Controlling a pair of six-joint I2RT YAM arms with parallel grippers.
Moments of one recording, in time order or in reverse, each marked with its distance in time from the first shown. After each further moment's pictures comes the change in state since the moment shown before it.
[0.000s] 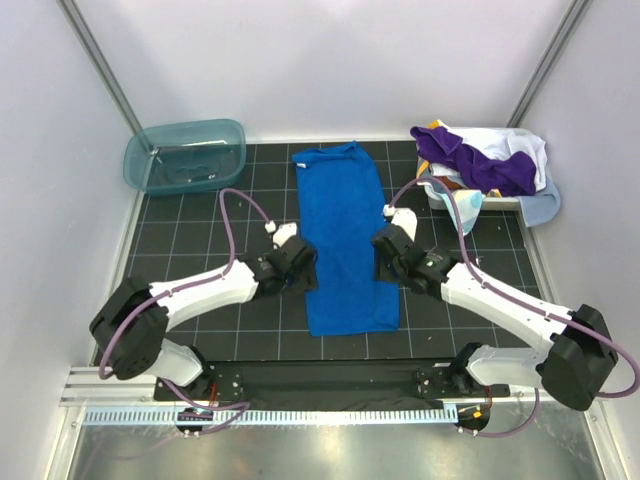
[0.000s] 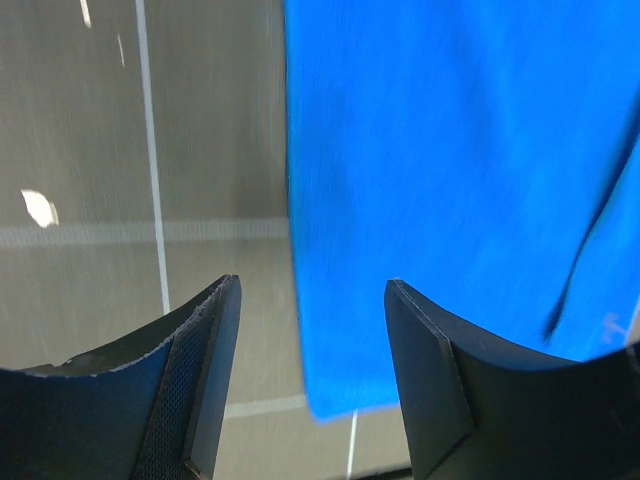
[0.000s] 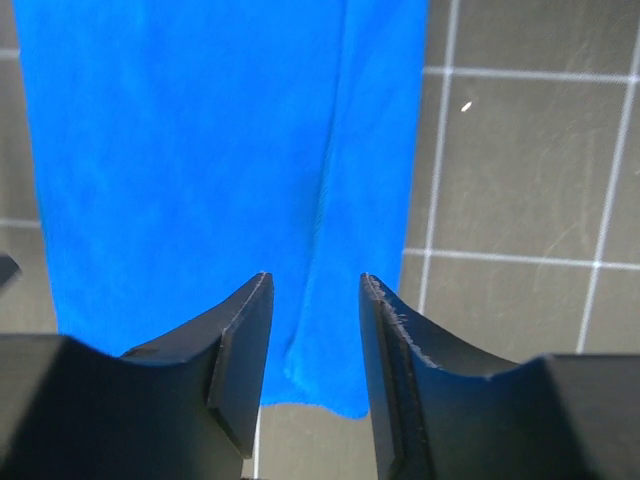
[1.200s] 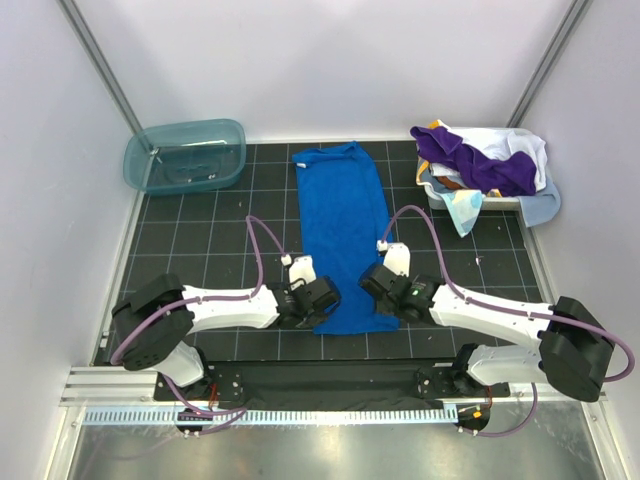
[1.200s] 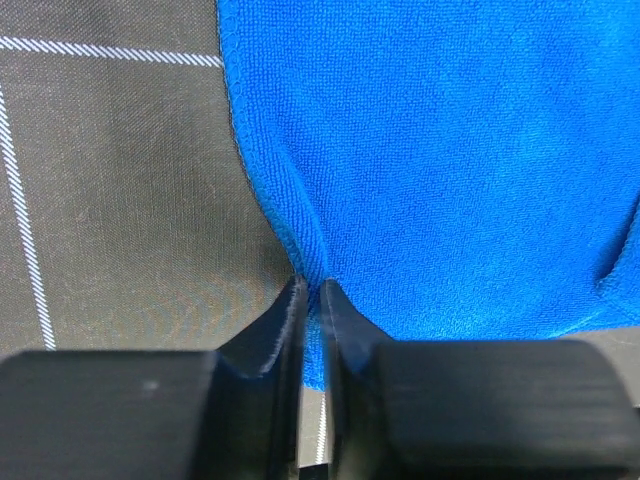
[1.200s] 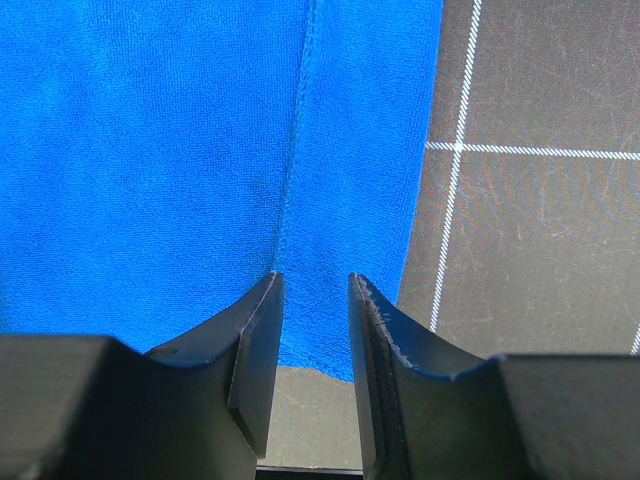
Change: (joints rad) left arm -0.284 0.080 -0.111 0.061 -0.107 -0.294; right arm 0.219 0.008 -0.211 0.024 0.091 0.213
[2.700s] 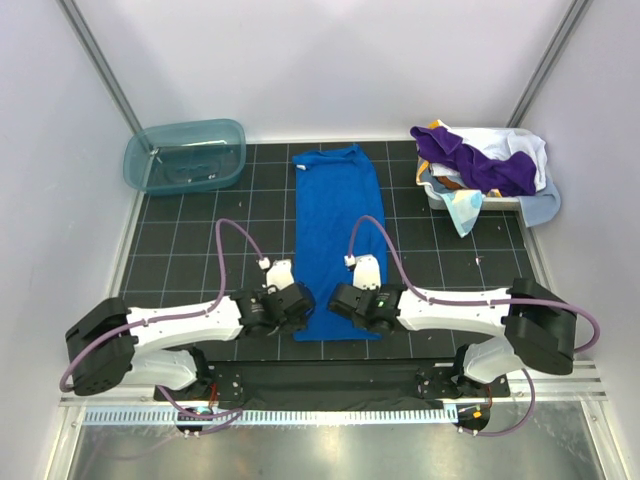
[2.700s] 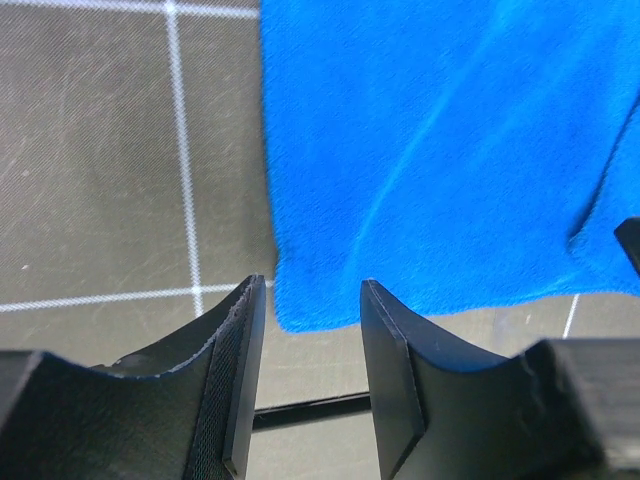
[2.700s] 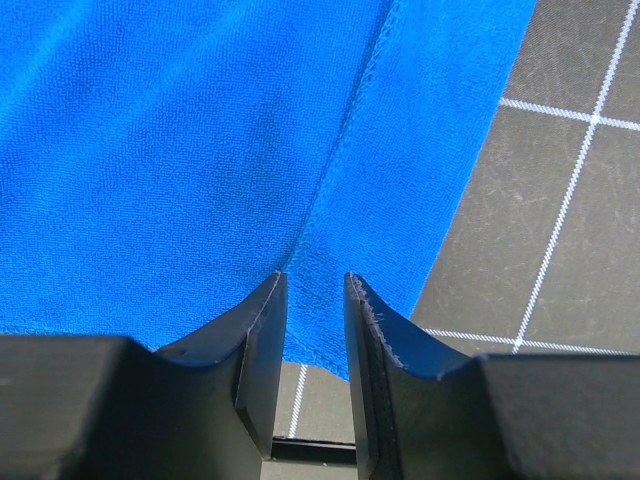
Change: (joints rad) left arm 0.001 -0.279 -0.122 -0.130 -0.012 0.062; right arm 0.217 0.201 0.127 -0.048 0.059 0.103
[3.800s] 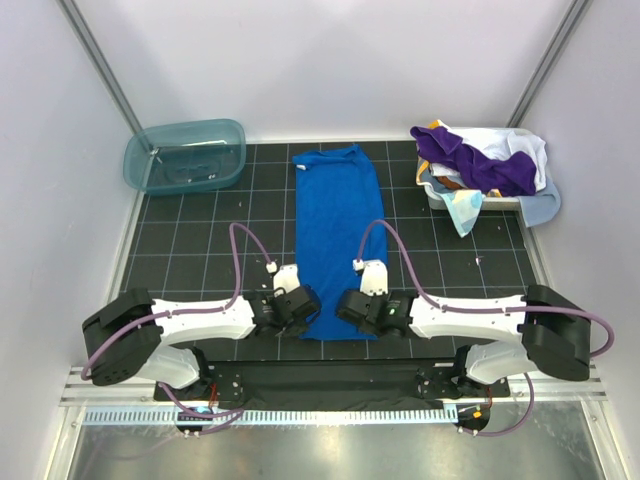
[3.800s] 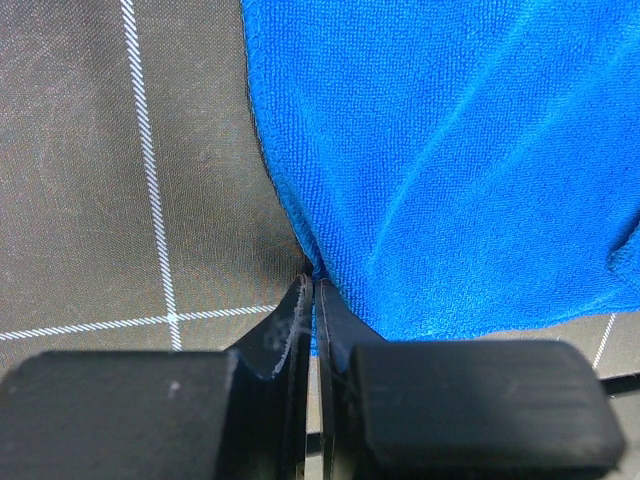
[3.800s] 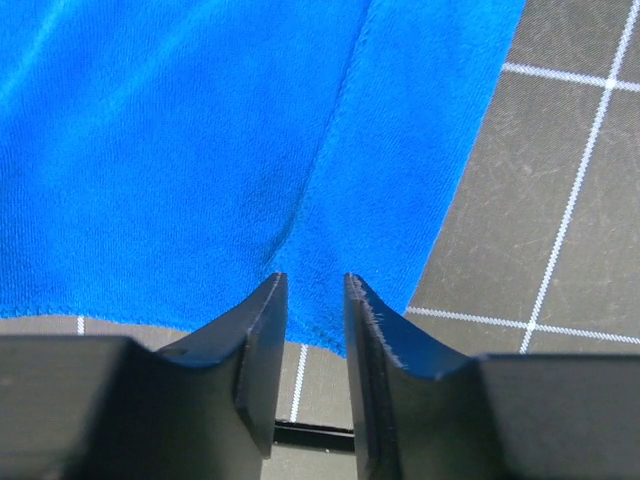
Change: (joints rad) left arm 0.001 0.102 -0.034 0.103 0.036 0.000; right arm 0.024 -0.084 -0.079 0.035 -0.008 0.056
